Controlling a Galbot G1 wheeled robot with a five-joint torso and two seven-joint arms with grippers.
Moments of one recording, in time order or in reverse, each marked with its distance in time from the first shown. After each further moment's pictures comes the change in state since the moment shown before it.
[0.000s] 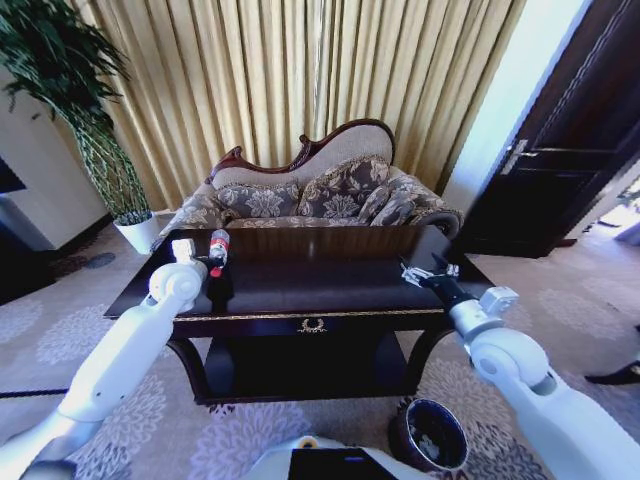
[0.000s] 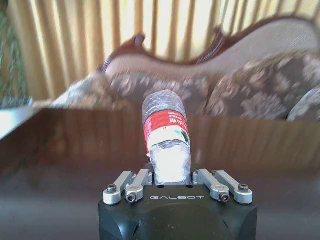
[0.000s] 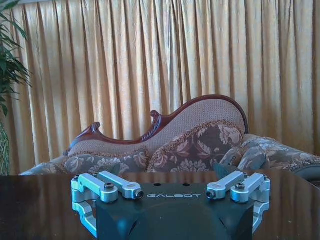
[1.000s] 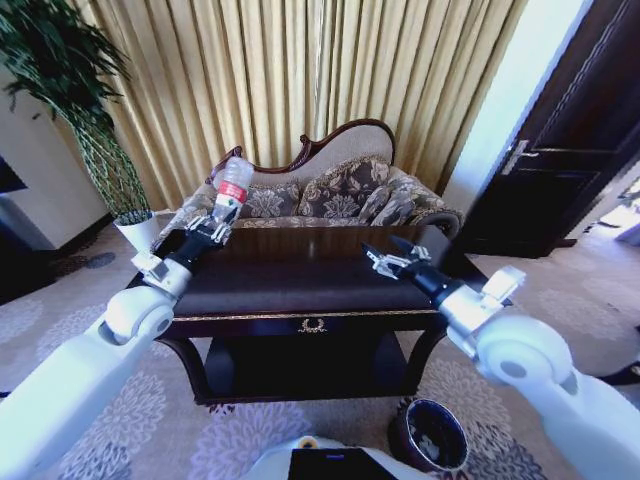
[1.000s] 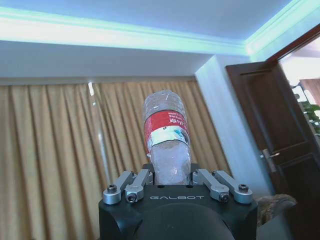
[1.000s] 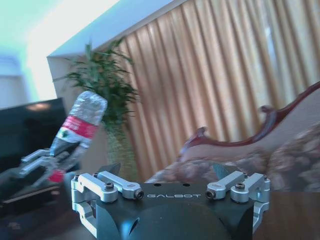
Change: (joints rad) left arm 0.206 0.220 -0.110 -0.272 0.365 -0.643 0.538; right arm 0.258 -0.157 -0.165 0.139 0.423 -0.065 -0.086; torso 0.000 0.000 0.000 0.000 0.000
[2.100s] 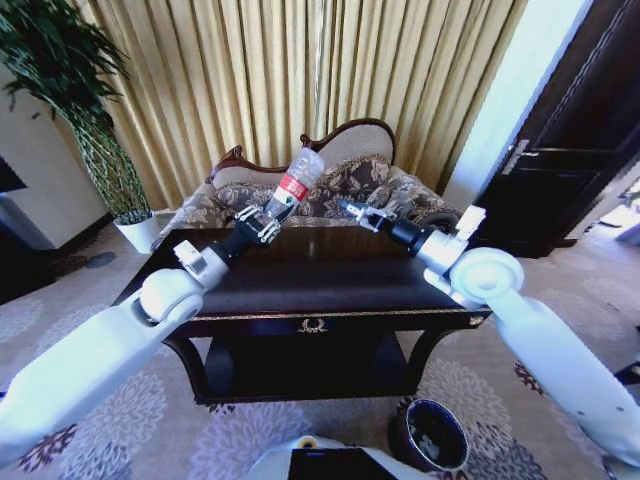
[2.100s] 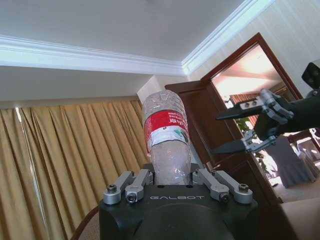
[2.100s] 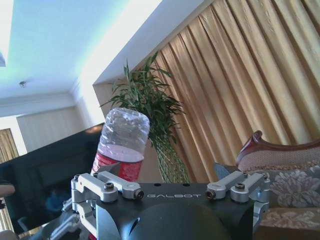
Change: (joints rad) left arm -0.371 0.002 0.394 0.018 0.032 -0.027 0.048; right arm 0.516 0.081 -0.270 -0.277 0.231 -0.079 -0.144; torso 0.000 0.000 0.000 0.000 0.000
